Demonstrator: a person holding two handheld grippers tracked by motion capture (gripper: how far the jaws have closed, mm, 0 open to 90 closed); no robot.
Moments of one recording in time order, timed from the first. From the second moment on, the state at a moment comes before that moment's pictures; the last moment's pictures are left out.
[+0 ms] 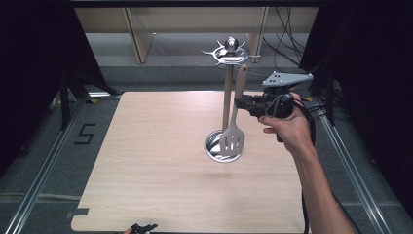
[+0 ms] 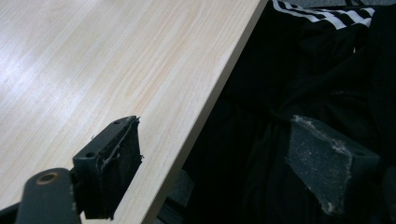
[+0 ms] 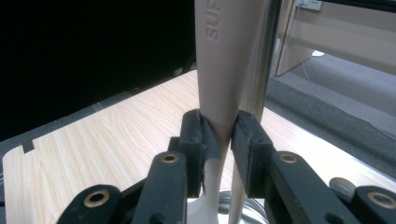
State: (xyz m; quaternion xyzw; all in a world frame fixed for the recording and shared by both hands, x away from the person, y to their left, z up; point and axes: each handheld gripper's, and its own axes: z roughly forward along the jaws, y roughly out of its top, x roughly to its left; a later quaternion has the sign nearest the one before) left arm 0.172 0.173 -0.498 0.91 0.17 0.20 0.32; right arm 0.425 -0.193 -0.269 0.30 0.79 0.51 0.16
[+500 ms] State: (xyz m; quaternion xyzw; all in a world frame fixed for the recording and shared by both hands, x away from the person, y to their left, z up) left arm 0.172 0.173 -0.498 0.91 0.17 0.20 0.32; right arm 0.430 -0.191 -0.273 0.30 0.78 0.53 0.16
